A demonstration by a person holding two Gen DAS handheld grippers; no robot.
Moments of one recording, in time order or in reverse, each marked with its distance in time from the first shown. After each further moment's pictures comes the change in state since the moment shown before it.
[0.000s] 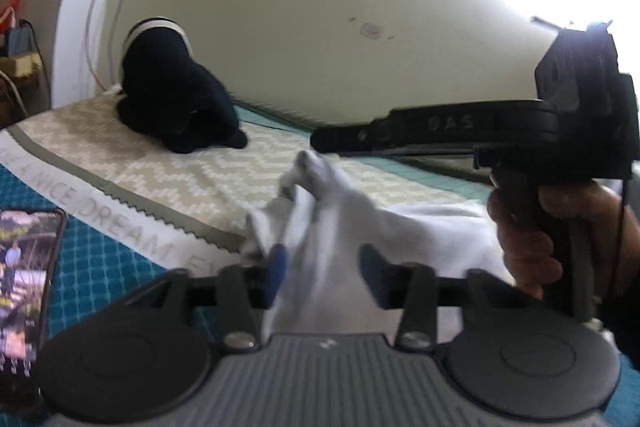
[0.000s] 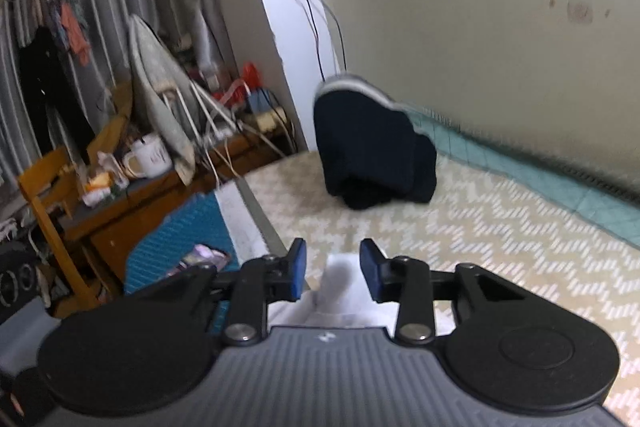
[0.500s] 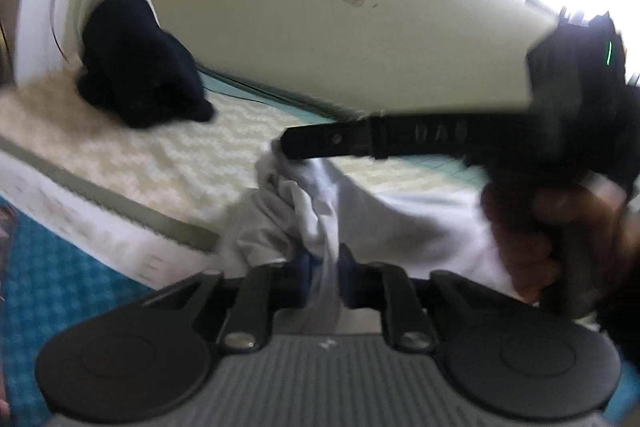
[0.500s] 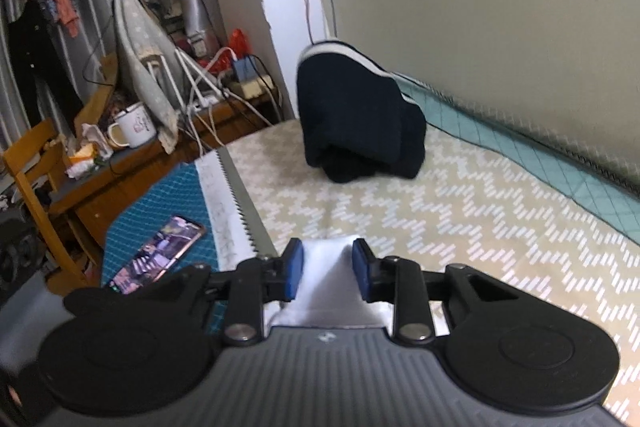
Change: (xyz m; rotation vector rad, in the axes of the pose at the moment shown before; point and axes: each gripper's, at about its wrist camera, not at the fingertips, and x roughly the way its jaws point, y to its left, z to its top) left arm 0.024 0.010 0.014 -0.076 0.111 -0.189; right arm 0.009 -0.011 -0.002 -0.030 0.070 -0.011
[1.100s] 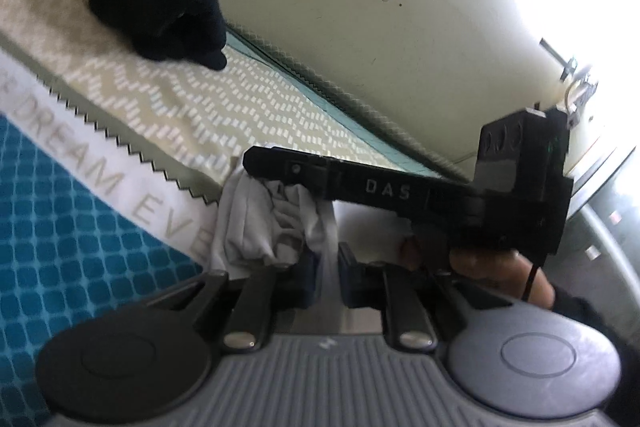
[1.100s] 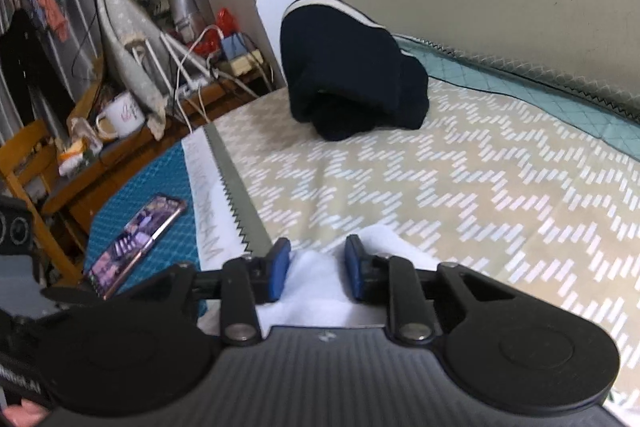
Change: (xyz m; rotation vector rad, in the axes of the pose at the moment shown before) left arm -0.004 0.040 -0.018 -0.162 0.042 -0.088; right arm 0.049 -0.015 -0.033 0.087 0.033 0.022
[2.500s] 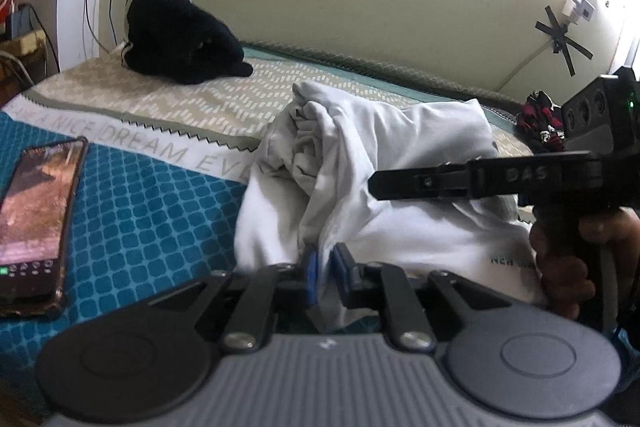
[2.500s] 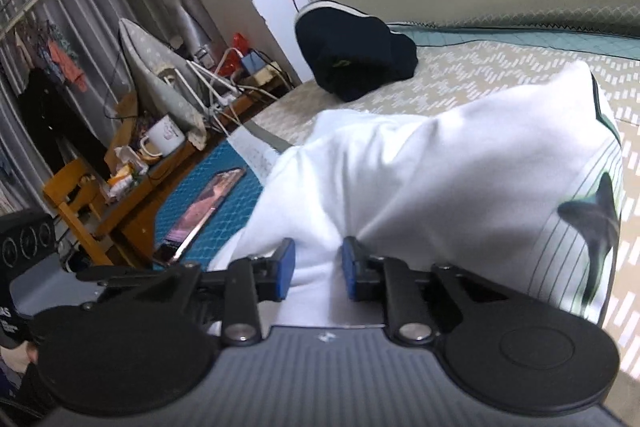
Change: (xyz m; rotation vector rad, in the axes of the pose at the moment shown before) left arm -0.040 -0.053 -0.059 0.294 0.005 0.302; right arm -0.089 0.011 -0.080 0.168 -0.049 0.099
